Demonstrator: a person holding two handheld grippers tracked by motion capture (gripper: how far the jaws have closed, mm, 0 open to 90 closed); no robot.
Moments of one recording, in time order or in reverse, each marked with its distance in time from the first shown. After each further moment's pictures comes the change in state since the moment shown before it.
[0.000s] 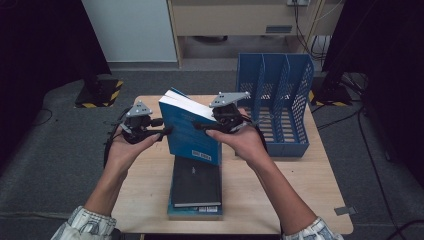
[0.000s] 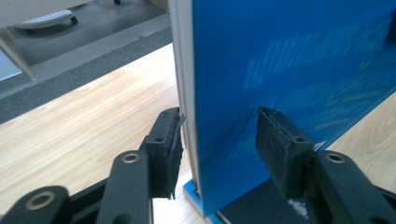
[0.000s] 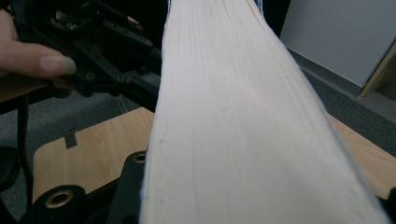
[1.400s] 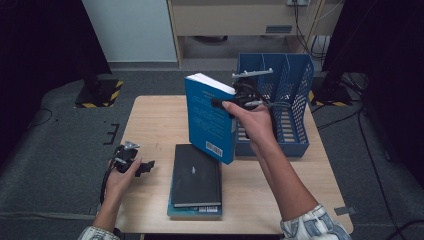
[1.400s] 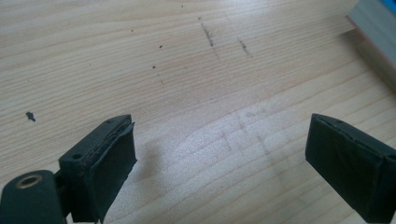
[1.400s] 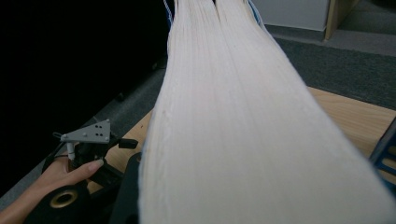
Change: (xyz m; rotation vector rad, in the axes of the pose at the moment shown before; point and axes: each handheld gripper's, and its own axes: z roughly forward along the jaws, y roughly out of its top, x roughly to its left) left arm 0.062 -0.170 0.059 0.260 0.233 -0.209; right arm -0.054 0.021 -0.029 0.020 -0.136 0.371
